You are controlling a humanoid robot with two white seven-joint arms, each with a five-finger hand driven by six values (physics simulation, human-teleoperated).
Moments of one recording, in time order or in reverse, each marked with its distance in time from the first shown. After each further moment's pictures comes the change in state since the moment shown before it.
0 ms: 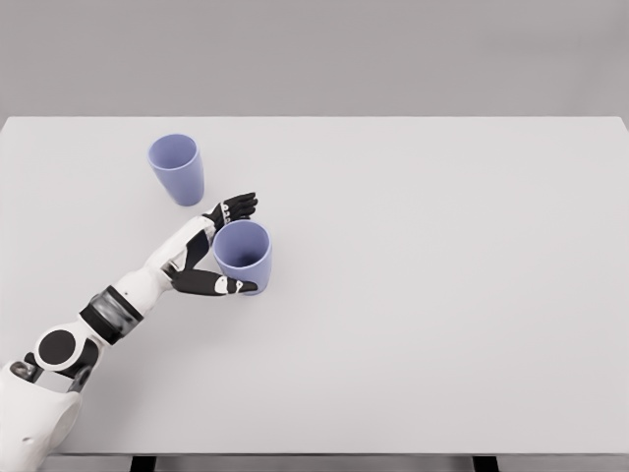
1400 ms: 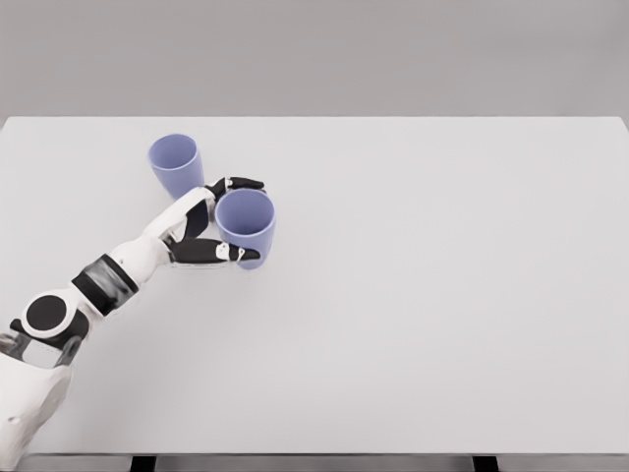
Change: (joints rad) left arm -0.067 0.016 0.037 -0.130 0.013 0.251 0.000; right arm 0.000 0.000 0.000 0.000 0.000 0.000 0.000
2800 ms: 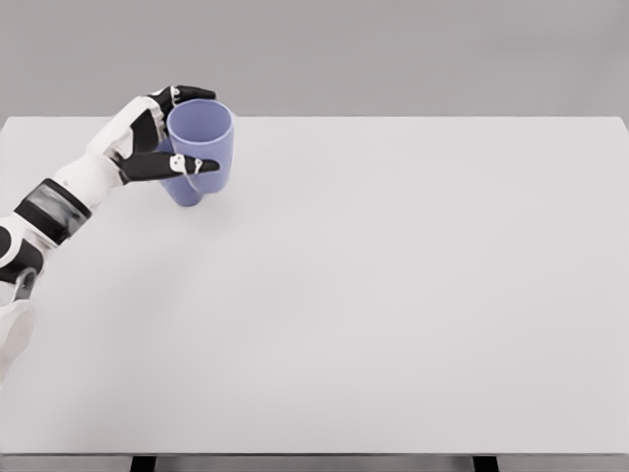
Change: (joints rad) left arm -0.166 -0.002 0.149 -0.002 0.009 0.123 0.000; right arm 0.000 0.000 0.000 0.000 0.000 0.000 0.000
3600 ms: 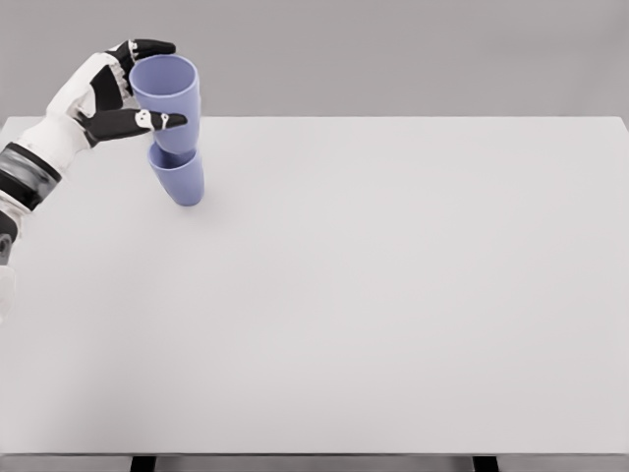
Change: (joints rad) left arm -0.092 -0.006 0.065 0.101 -0.009 -0.001 0.002; right arm 0.000 0.000 0.000 0.000 0.000 0.000 0.000
